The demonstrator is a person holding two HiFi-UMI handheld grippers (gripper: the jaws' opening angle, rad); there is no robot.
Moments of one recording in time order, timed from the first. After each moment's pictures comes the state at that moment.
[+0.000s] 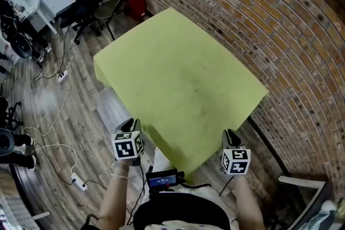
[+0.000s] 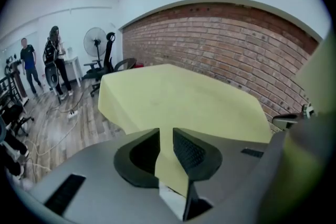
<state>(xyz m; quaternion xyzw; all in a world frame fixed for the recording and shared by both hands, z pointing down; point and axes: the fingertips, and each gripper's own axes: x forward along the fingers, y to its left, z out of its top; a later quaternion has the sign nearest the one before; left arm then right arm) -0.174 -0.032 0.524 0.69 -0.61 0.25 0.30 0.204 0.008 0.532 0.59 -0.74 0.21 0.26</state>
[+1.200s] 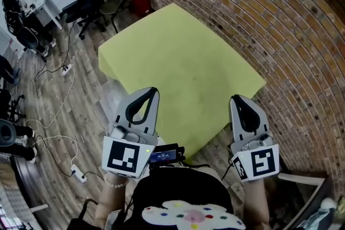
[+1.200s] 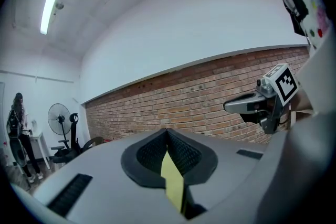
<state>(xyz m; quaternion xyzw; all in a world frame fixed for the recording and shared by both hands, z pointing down) -0.043 -0.002 0.239 0.85 -0.52 0.08 -0.03 0.135 0.011 0.248 0.51 -0.86 -0.04 0.06</state>
